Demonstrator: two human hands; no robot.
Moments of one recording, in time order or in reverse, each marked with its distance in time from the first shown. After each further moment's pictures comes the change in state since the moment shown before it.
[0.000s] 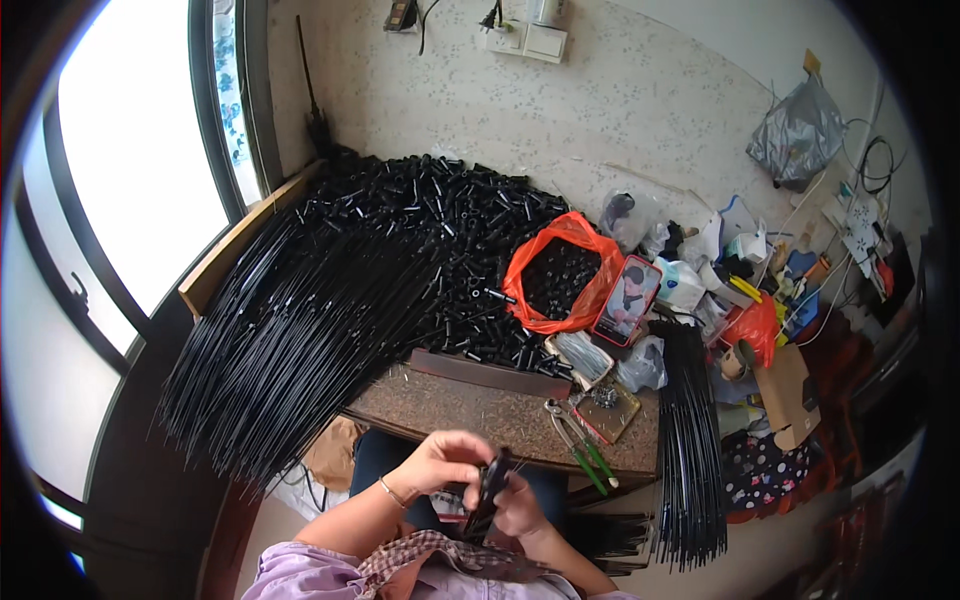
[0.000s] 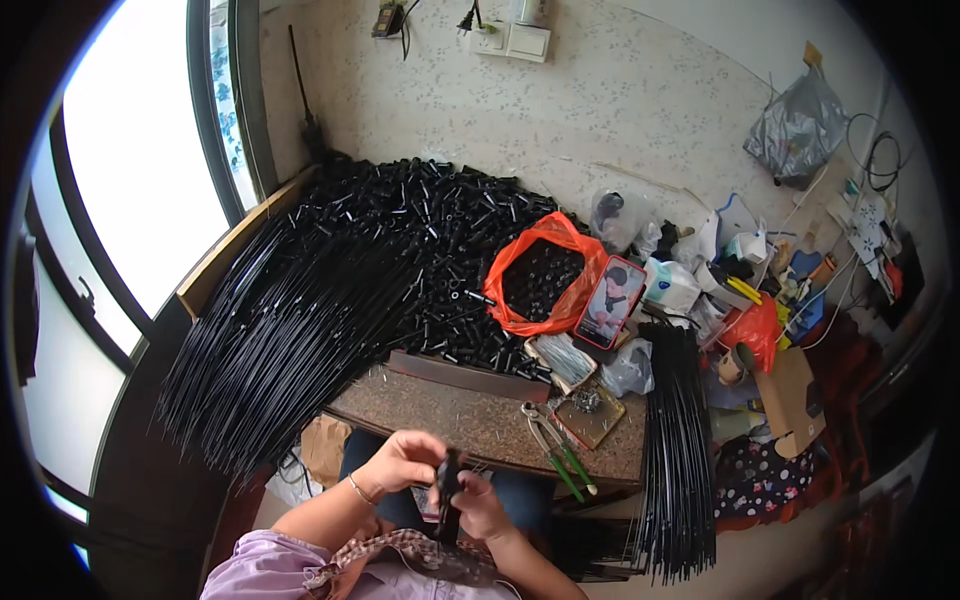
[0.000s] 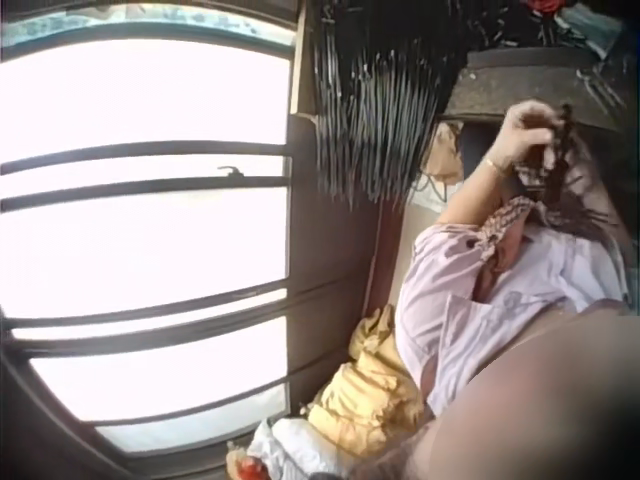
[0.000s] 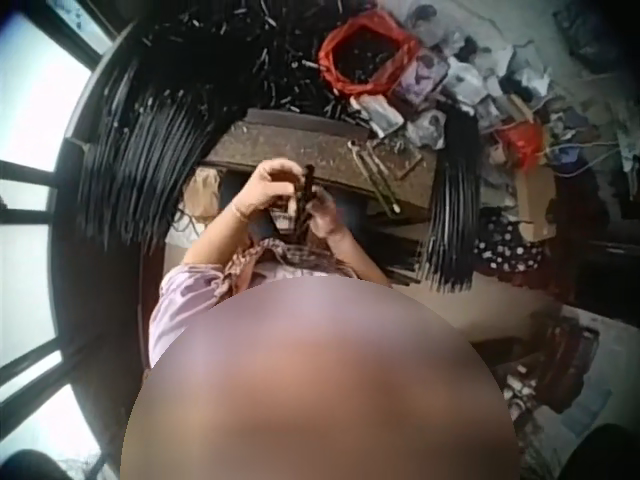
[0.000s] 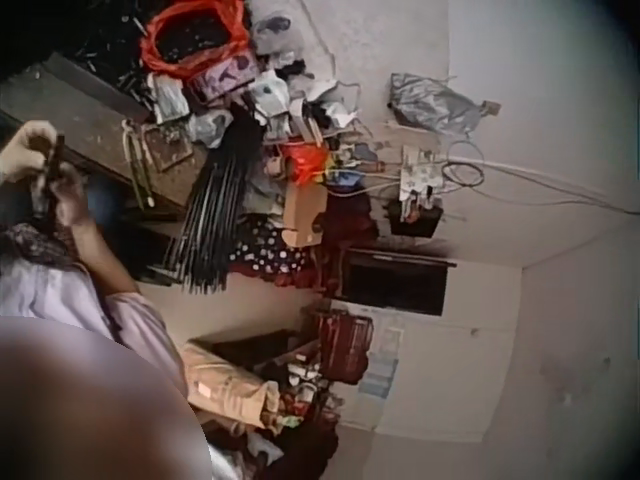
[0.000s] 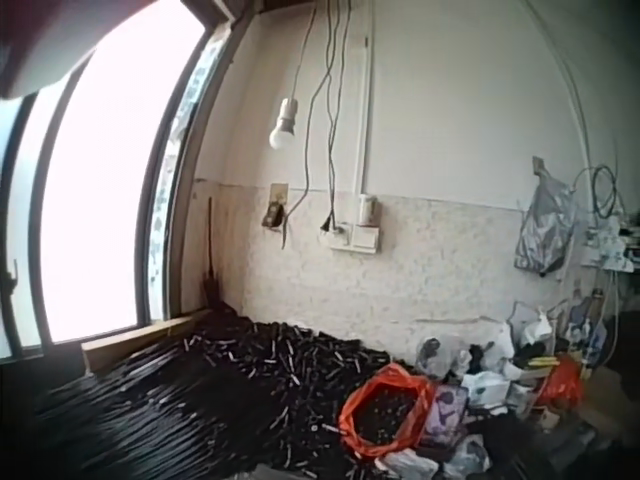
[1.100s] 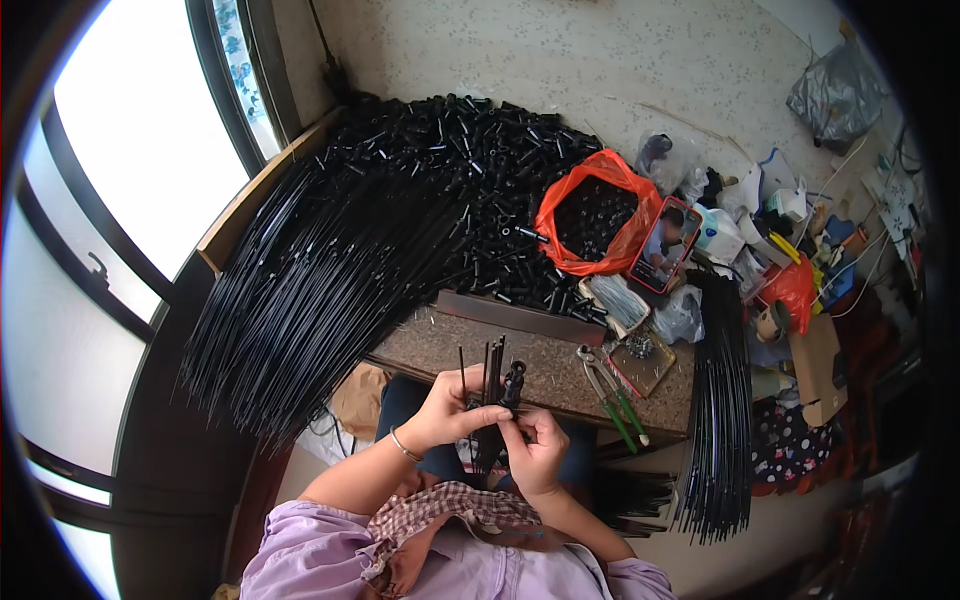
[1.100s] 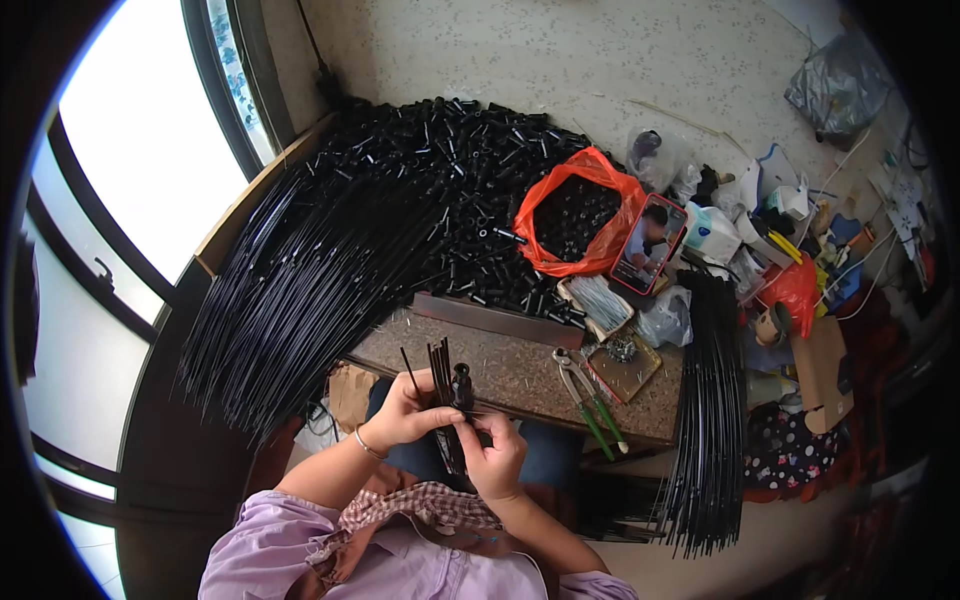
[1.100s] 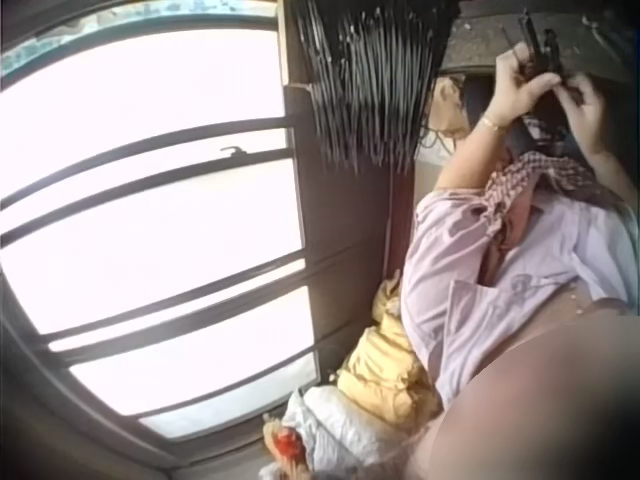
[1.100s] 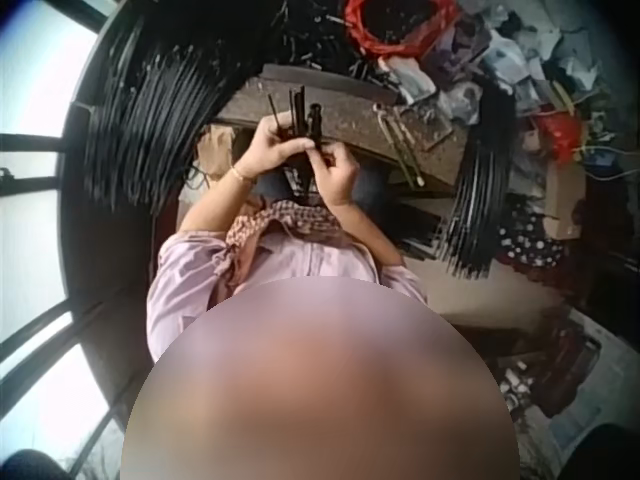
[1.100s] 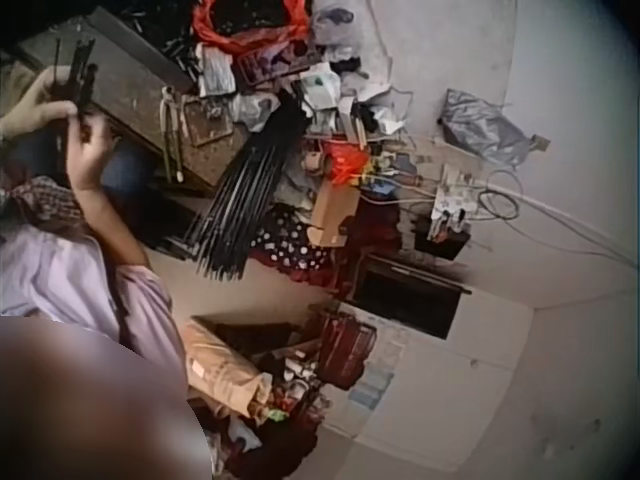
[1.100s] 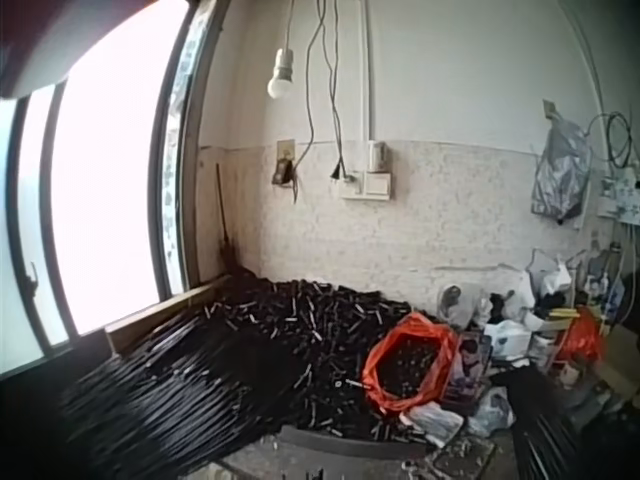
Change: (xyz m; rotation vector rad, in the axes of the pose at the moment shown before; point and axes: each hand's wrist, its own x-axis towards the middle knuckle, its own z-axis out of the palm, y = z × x) left_hand 0.001 0.015 0.007 0.742 0.235 0.368; right_hand 0.024 0.001 0.025 -1.175 0.585 -0.503
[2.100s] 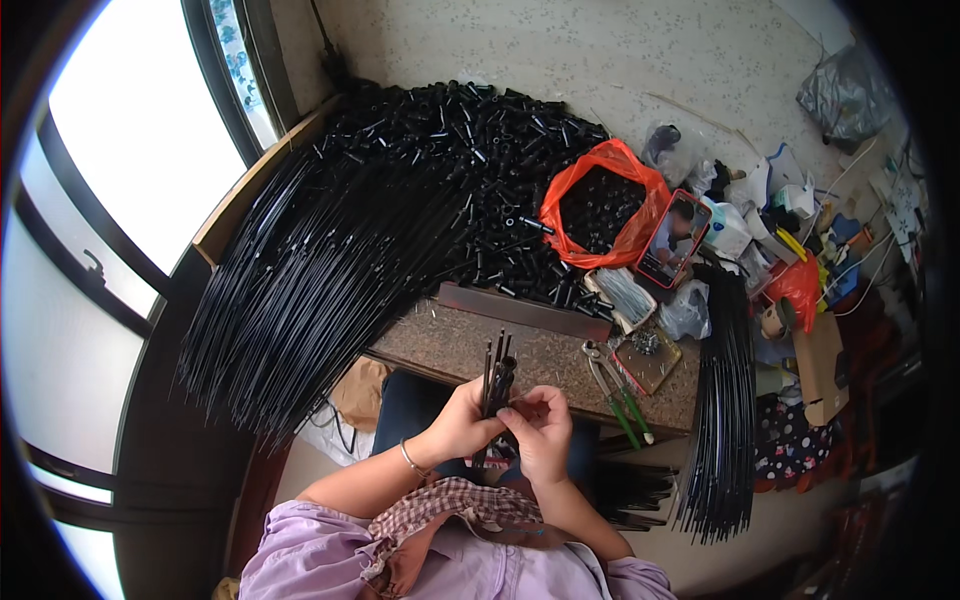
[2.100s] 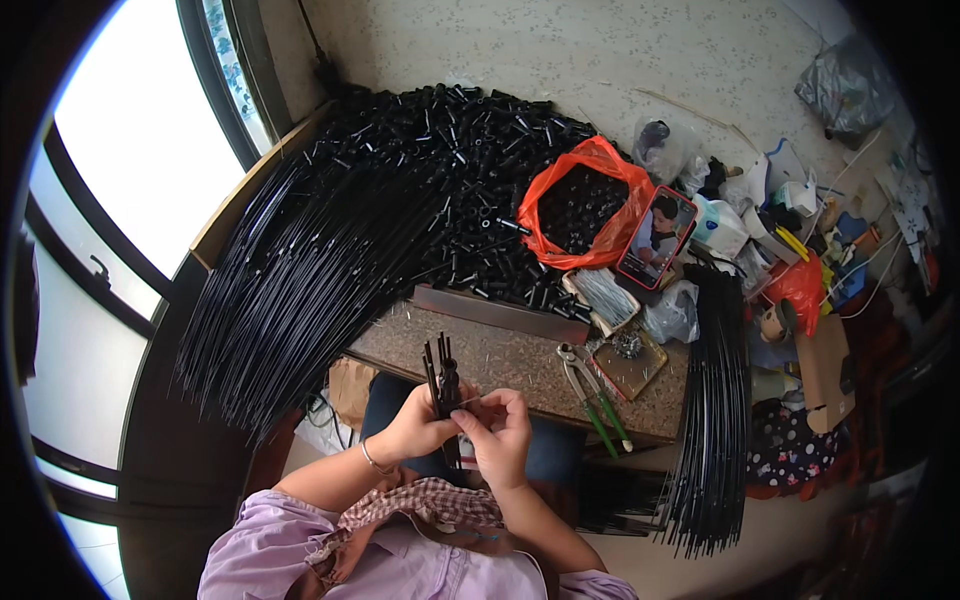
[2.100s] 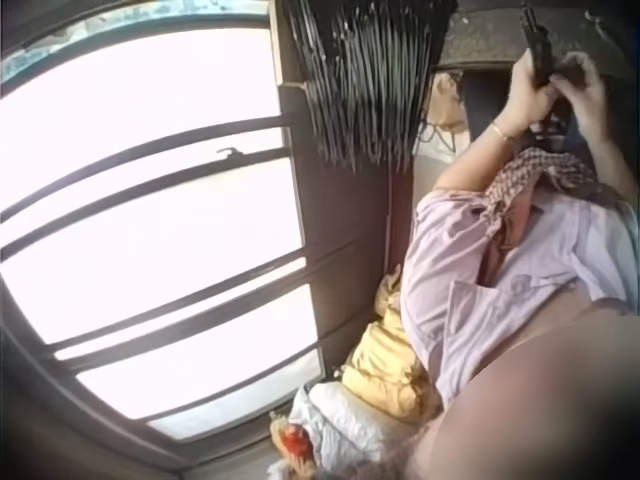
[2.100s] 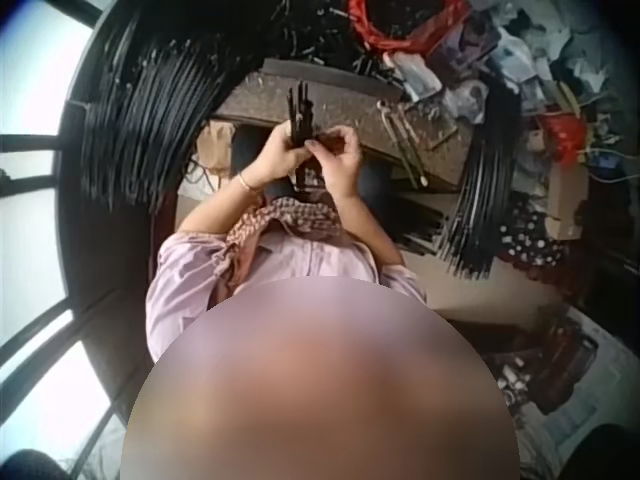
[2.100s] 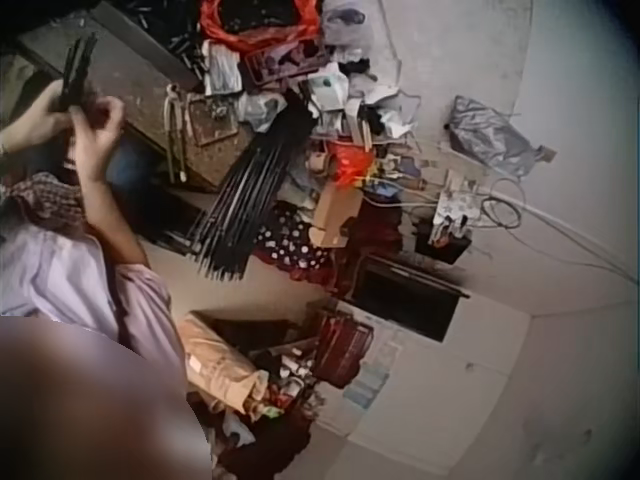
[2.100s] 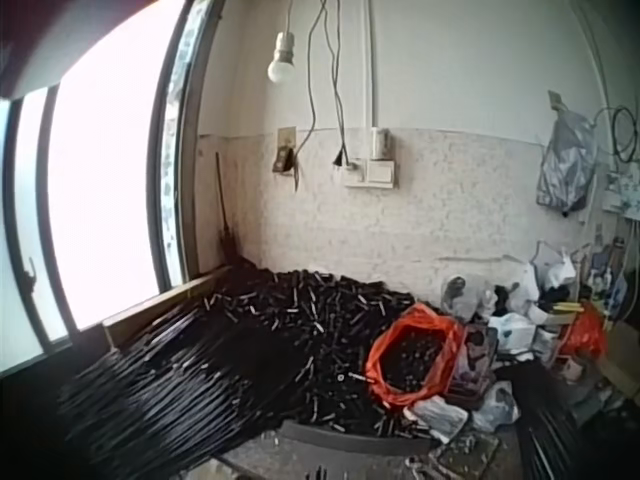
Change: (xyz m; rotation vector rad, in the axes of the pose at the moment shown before) left_hand -0.003 -0.016 0.018 0.036 0.016 -0.085; right_hand 0.011 0.010 0.006 0.477 -0.066 0.292
